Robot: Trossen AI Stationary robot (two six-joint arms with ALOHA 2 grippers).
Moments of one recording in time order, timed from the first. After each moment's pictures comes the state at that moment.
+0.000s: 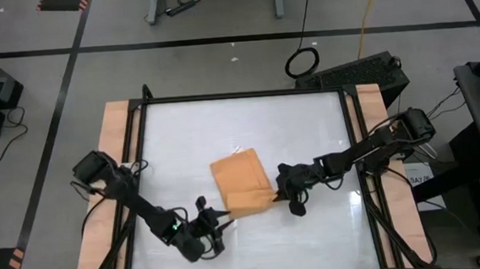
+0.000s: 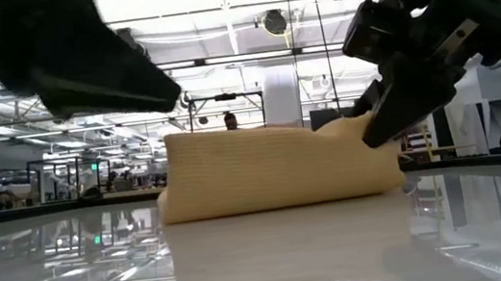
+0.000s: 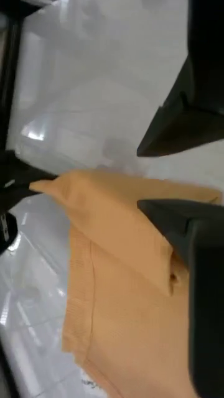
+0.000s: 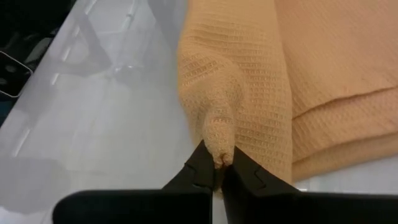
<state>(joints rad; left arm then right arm) -0.70 1.78 0.87 0.18 -0.87 -0.69 0.21 1.54 0.54 0.33 -0.12 0.29</state>
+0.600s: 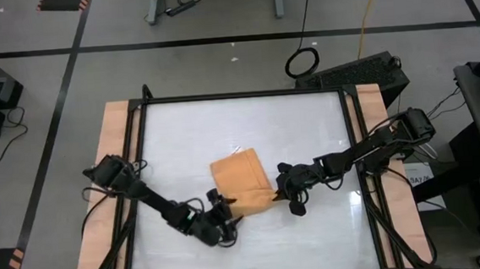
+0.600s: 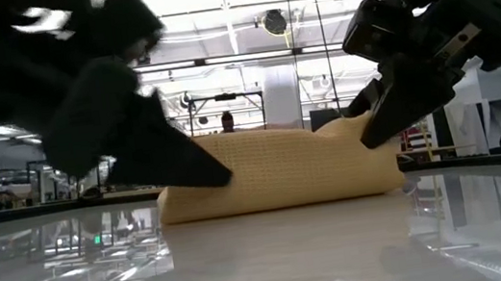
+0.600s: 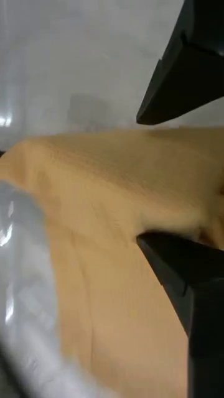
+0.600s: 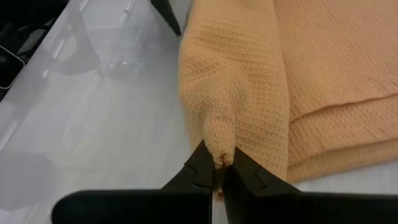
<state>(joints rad) -0.59 1.94 0.87 0.29 -0.81 -0.46 0.21 1.54 0.55 0.33 -0.10 0.24</state>
